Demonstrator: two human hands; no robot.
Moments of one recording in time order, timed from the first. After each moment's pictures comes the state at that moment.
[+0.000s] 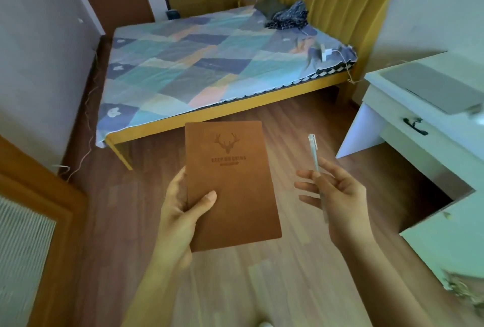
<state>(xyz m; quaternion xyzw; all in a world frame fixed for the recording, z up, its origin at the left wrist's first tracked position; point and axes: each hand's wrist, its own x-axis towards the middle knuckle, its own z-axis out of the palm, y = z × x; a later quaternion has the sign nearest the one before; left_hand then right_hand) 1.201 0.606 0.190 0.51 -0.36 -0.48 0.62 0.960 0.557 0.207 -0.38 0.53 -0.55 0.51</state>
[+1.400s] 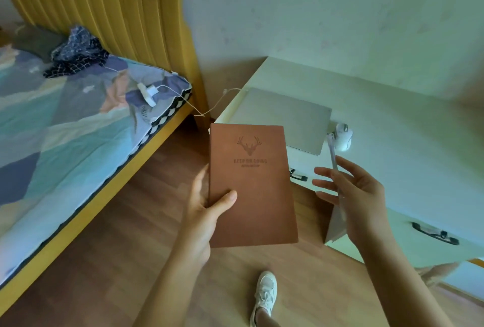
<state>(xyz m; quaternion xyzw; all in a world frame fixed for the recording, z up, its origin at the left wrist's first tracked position) 0.776 -0.003 0.152 0.37 -0.50 -0.70 0.35 0.568 0.129 0.182 -0.14 0.67 -0.69 0.25</state>
